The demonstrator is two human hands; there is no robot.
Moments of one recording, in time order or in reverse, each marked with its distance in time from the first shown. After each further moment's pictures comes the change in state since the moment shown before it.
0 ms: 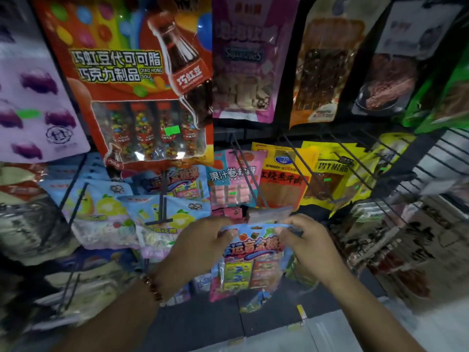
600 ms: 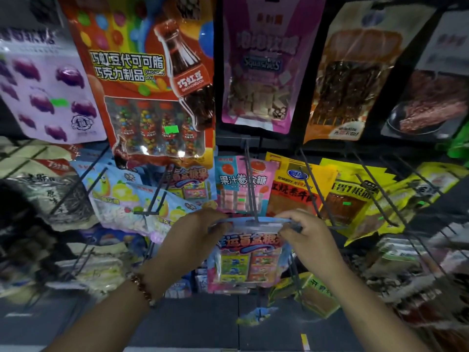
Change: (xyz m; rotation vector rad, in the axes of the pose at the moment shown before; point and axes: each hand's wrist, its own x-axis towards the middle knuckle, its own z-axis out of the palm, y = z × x) left_hand 0.003 0.034 0.006 -0.027 0.267 -0.099; right_hand 0.050 0.007 -0.038 0.094 -0.113 -0.176
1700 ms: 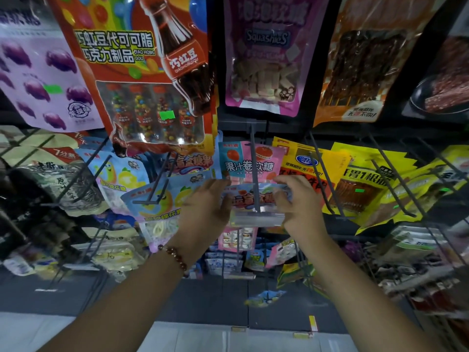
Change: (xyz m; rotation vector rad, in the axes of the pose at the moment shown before) left_hand 0.033 0.004 0.022 0.295 0.274 -0.058; right_hand 0.046 0.006 0.027 -0.173 0.180 -0.022
